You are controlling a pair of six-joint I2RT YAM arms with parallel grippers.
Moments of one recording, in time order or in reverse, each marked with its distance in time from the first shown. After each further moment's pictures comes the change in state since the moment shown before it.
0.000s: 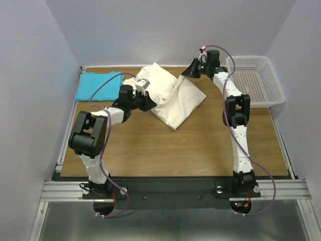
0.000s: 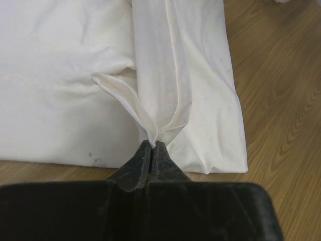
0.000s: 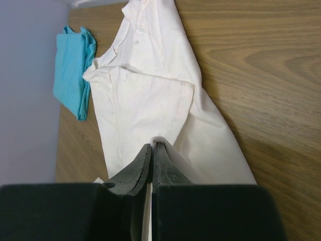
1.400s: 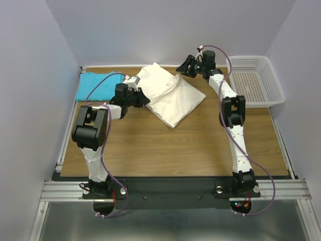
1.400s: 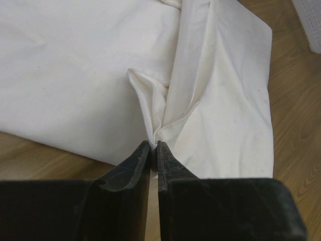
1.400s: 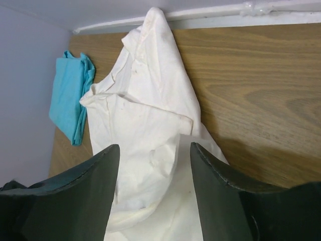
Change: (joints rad) left arm 0.082 0.114 0.064 0.043 -0.077 -0.148; right arm 0.033 0.080 0.061 0.134 0.086 0.060
